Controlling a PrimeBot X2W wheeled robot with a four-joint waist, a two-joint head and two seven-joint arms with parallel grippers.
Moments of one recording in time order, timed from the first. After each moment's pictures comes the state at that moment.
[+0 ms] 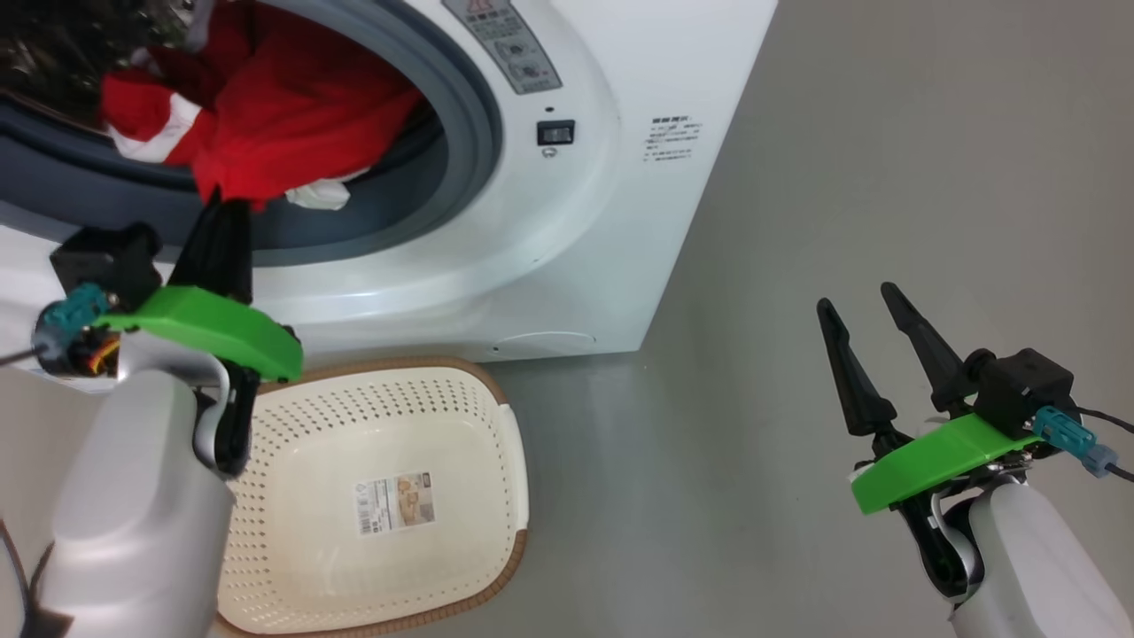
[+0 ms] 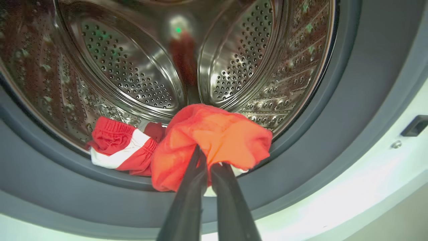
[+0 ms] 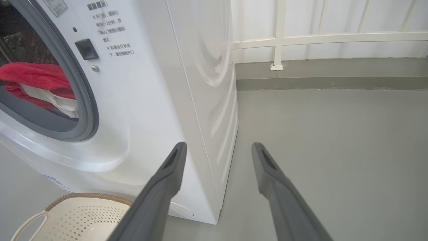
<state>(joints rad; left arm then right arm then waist) -0.77 0.16 -0.25 0.72 -0.42 -0.13 -0.25 -0.35 -0.18 0.12 0.30 0.32 0.13 -0.25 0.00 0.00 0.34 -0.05</state>
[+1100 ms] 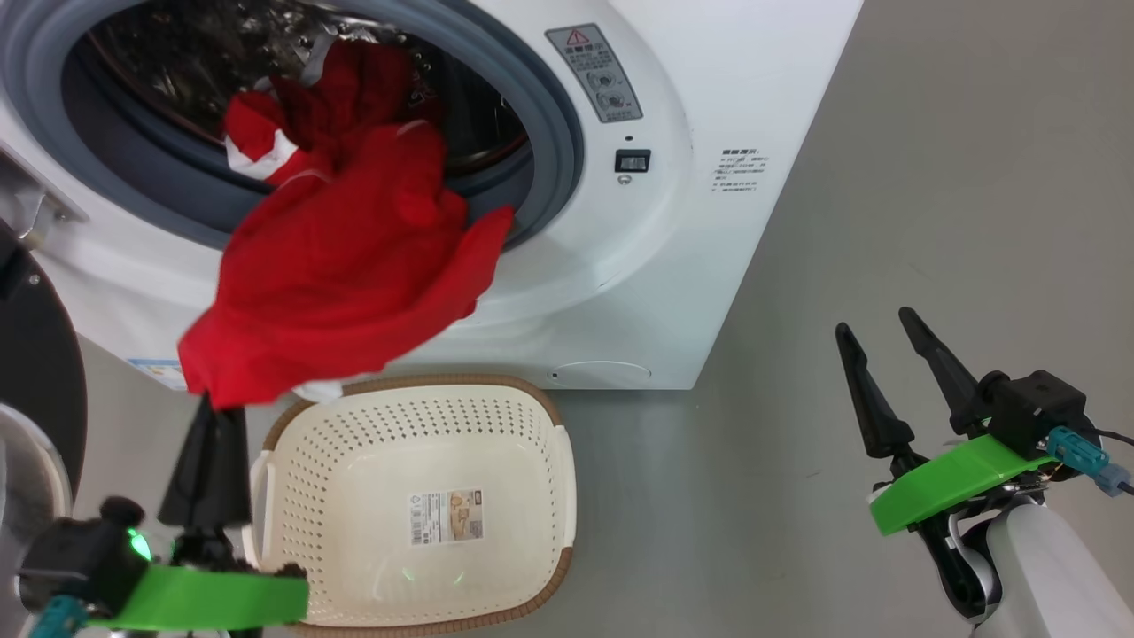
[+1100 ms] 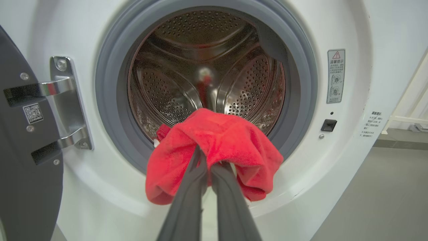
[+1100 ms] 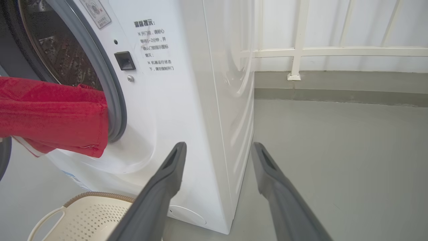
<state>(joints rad) -0.09 0.13 -0.08 -0.08 -0.35 -0.07 -0.22 -0.31 -0.22 0.11 0.30 0.32 0.13 -0.25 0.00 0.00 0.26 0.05</state>
